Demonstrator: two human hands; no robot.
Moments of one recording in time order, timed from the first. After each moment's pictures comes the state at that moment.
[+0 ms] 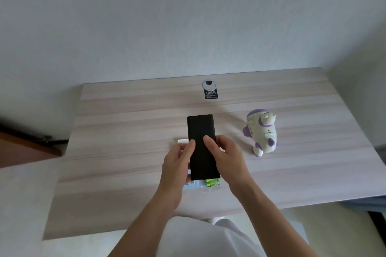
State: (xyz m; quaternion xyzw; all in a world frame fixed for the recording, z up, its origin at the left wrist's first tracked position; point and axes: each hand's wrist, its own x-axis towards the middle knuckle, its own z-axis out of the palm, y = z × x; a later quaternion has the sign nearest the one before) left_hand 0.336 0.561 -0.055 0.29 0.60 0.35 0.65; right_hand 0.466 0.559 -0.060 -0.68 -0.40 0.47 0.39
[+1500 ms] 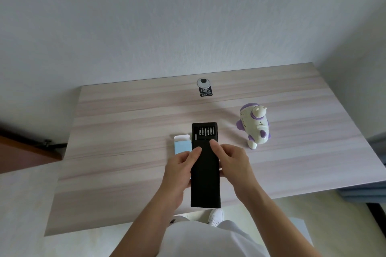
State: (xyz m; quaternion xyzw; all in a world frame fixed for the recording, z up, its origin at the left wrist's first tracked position) left_hand 0.345 0.534 -0.053 0.30 0.60 0.28 0.69; right_hand 0.484 0.518 -0.058 -0.65 -0.31 0.56 0.41
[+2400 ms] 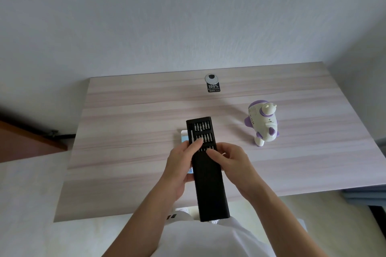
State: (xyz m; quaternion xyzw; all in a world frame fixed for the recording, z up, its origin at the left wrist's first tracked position) left_hand 0.324 0.540 -0.051 0.29 0.56 0.30 0.71; right_hand 0.473 0.513 -0.066 -0.62 -0.39 0.58 0.36
